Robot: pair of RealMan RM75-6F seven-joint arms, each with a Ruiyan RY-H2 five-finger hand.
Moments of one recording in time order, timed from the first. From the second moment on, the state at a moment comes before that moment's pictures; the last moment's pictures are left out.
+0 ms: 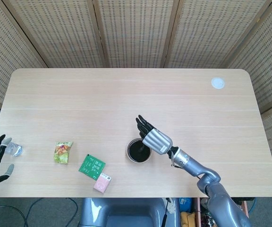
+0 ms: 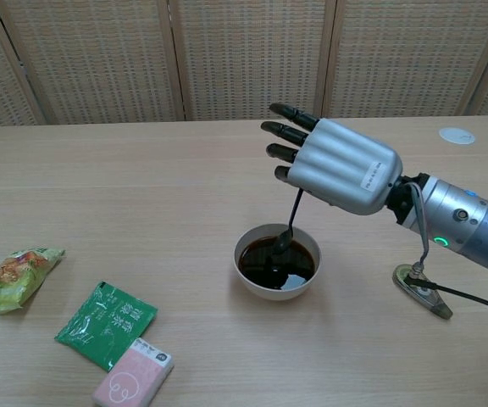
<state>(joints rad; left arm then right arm) -0.06 -1.13 0.01 -1.53 1.53 1.47 0.02 0.81 -2.12 -0.07 -0.18 -1.77 1.48 -0.26</state>
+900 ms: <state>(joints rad) -0.04 -1.11 0.02 -1.52 1.54 1.50 0.01 0.82 -2.15 -0.13 -0.15 -1.79 1.46 -0.26</state>
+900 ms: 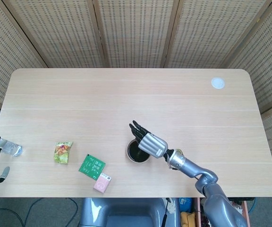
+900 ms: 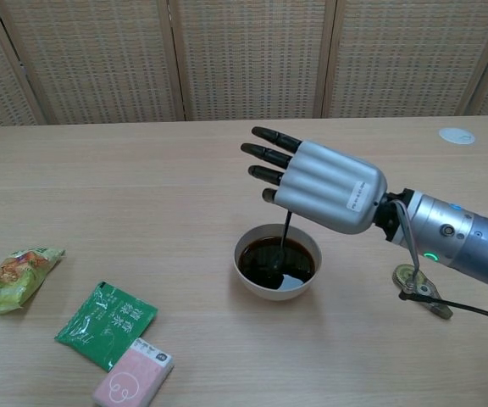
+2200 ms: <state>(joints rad) -0.03 -1.13 0.02 -1.51 1.53 1.49 0.00 0.84 -2.13 -0.18 -0.13 -1.80 1.34 -0.27</state>
